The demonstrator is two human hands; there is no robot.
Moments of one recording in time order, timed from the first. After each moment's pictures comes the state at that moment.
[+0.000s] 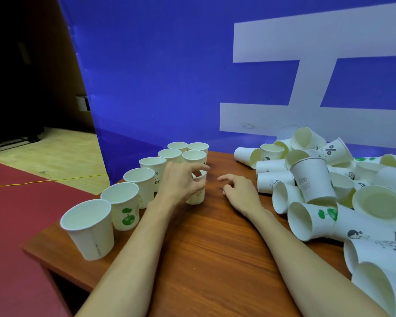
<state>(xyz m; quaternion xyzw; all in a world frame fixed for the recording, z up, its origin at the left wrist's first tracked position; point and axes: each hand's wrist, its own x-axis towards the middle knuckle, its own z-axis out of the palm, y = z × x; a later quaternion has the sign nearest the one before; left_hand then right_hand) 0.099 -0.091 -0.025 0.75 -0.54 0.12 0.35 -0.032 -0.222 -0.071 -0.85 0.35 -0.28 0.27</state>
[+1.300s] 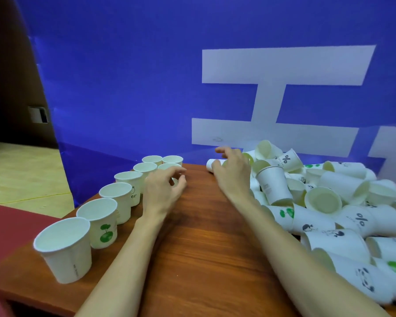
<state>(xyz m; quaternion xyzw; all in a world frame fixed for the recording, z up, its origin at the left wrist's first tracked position) 0.083 -0.096 -0.026 0.64 -0.52 0.18 0.54 -0.059 -0.186 0.013 -0.75 0.40 -0.50 0.16</state>
